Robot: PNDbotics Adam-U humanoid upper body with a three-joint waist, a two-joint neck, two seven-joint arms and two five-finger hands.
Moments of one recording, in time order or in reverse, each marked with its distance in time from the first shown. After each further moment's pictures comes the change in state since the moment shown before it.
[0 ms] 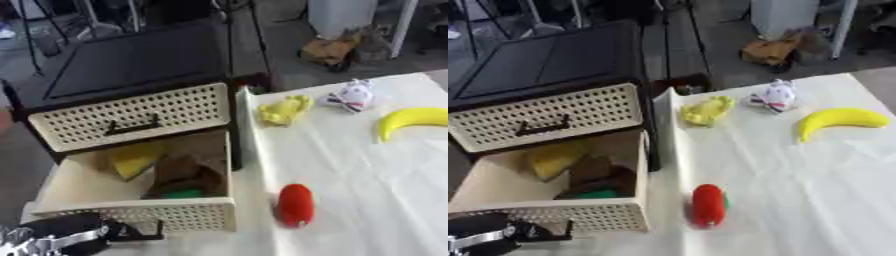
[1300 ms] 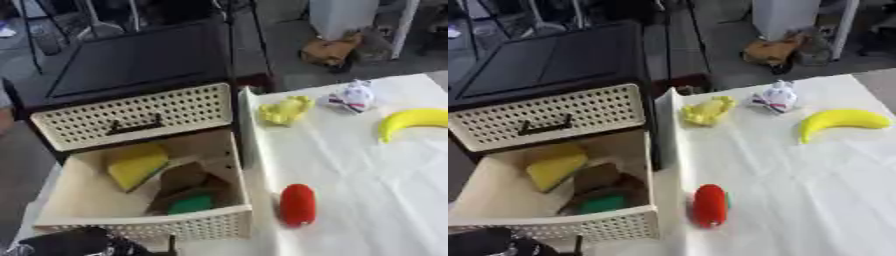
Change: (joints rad) left arm 0.076 0.019 -0.019 -0.135 -0.073 -0.012 0.007; right arm 0.001 0.002 0.000 0.000 0.003 0.003 -0.004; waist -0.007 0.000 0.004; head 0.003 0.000
